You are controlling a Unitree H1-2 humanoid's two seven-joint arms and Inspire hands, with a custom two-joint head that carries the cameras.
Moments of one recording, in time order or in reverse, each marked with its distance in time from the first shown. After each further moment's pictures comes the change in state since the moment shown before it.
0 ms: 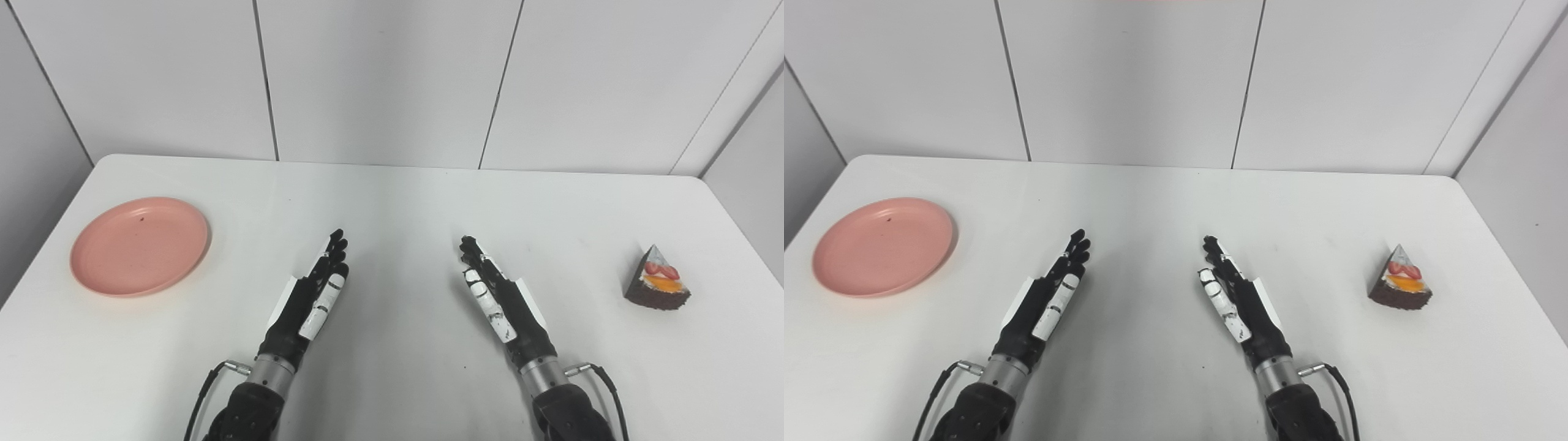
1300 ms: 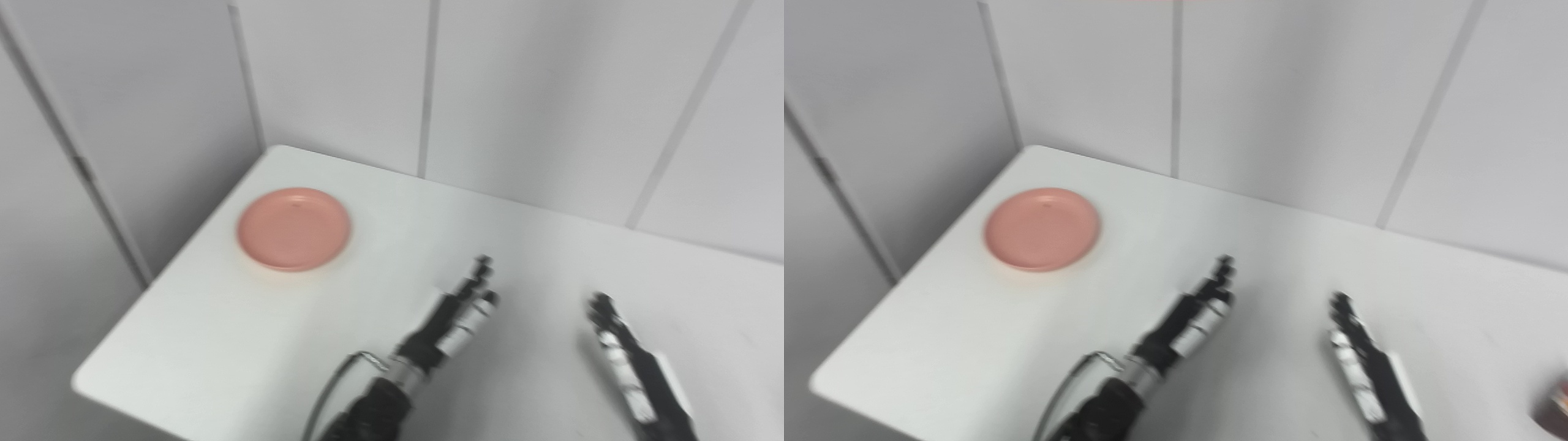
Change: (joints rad) left arm -0.064 -0.078 -0.053 0.119 0.099 -0.043 0.086; right arm -0.028 -0.070 -0.024 0.081 0.104 -0.080 0.110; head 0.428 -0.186
